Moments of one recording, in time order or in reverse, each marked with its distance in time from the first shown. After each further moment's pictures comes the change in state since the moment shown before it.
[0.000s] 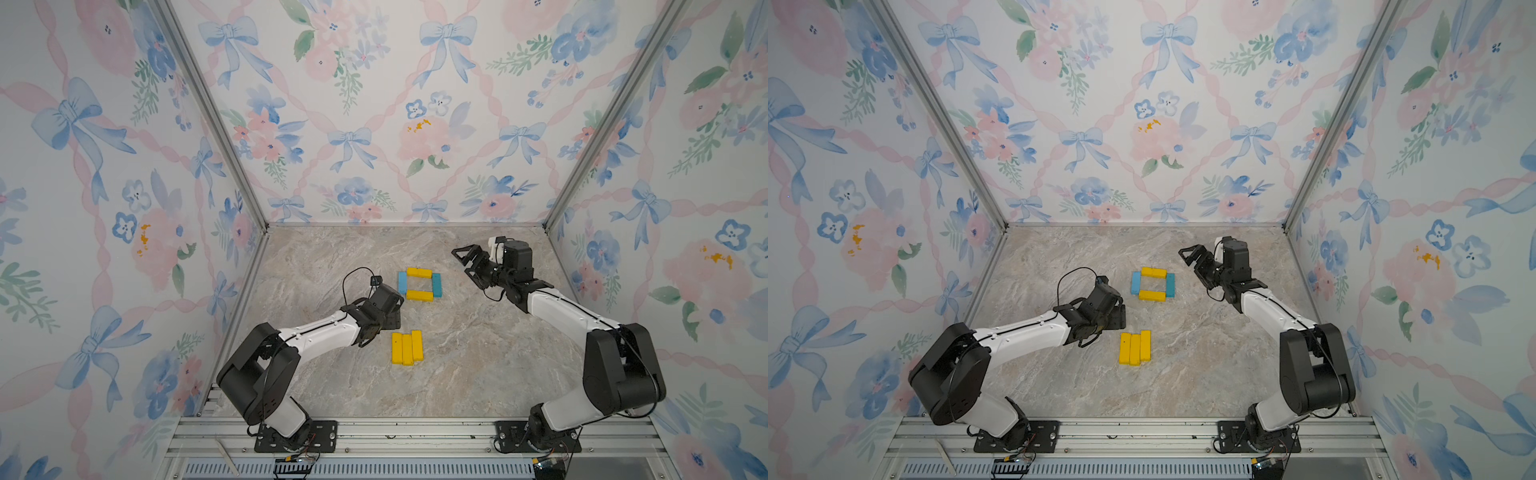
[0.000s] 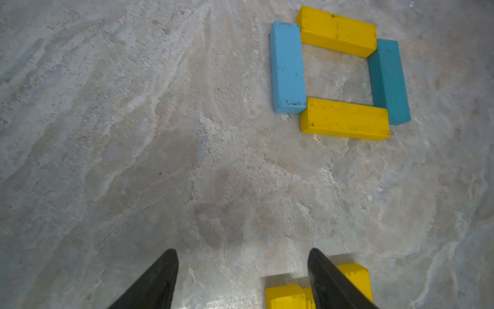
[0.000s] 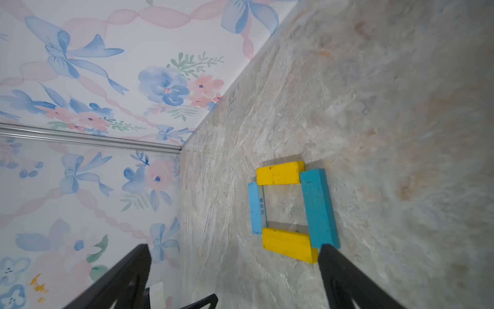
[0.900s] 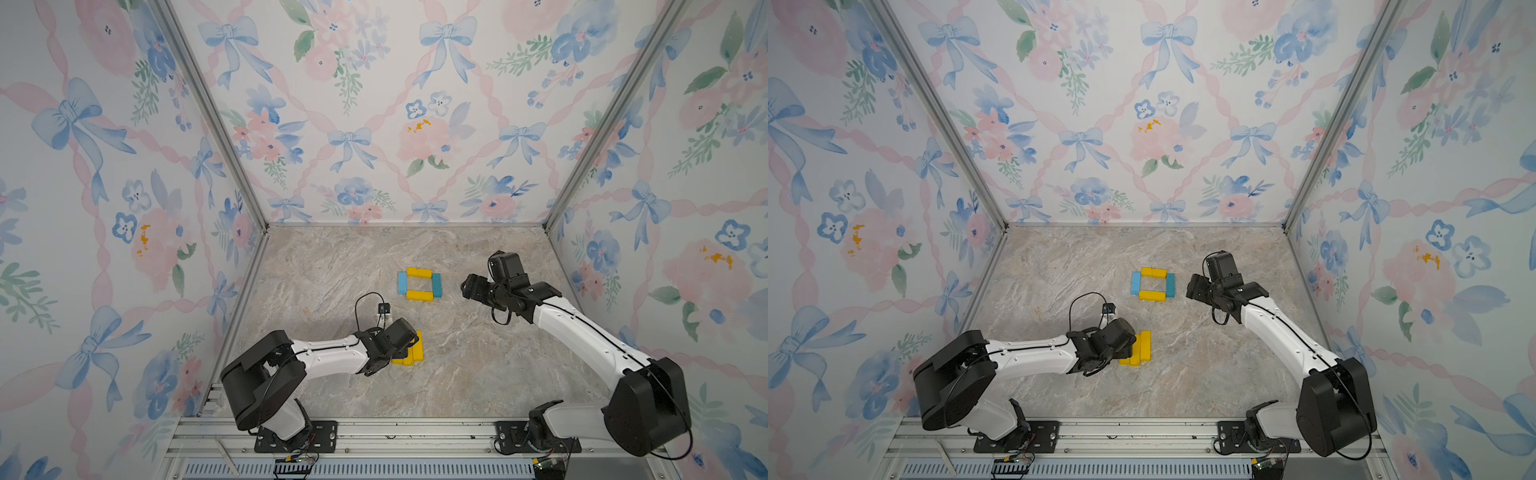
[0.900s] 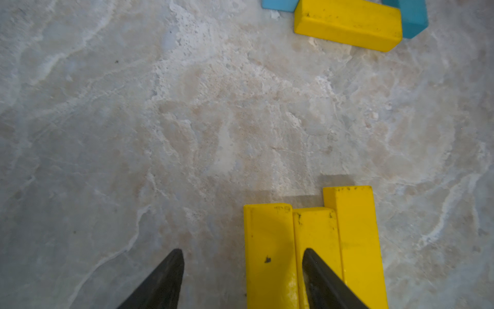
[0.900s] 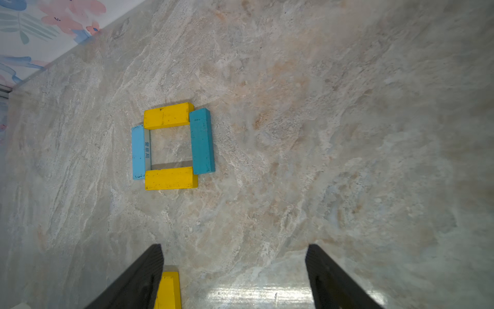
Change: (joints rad) left arm -0.218 0.016 -0.138 0.038 -0.128 -0.220; right arm 0.158 -0.196 0.111 -0.715 0.520 -0.426
